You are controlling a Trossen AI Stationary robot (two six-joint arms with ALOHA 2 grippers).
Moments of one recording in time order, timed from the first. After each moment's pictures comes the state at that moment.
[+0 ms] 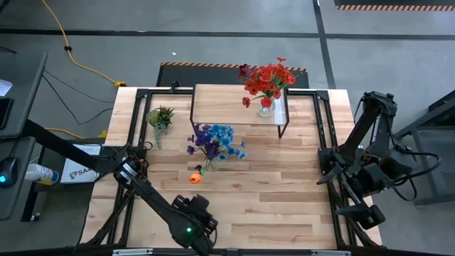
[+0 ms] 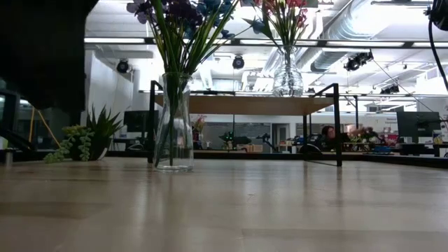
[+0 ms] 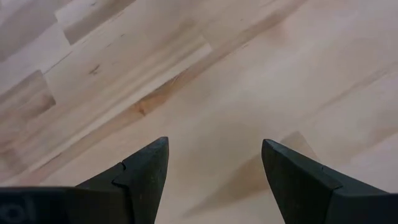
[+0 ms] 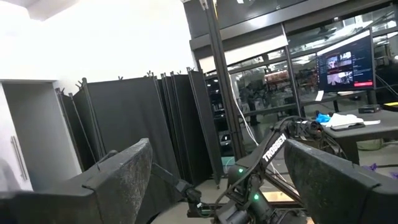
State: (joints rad) left arm -0.75 2.19 1.82 -1.37 -0.46 -1.76; right arm 1.20 0.97 0.90 0.56 0.84 -0.11
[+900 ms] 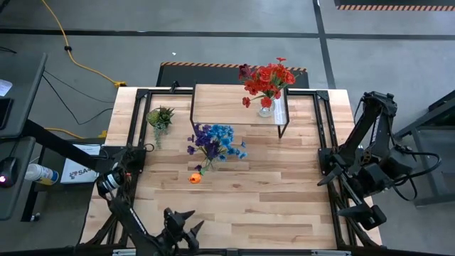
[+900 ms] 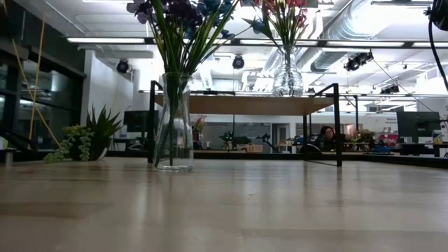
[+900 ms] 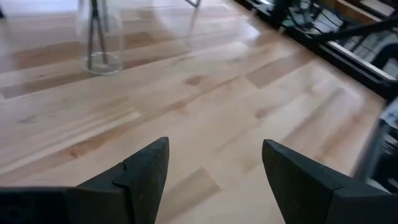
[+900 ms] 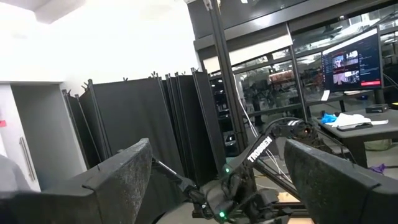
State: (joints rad) left arm -1.03 2.19 1.70 -1.31 -1.11 -2.19; right arm 1.20 0.97 0.90 0.56 0.82 -0.10
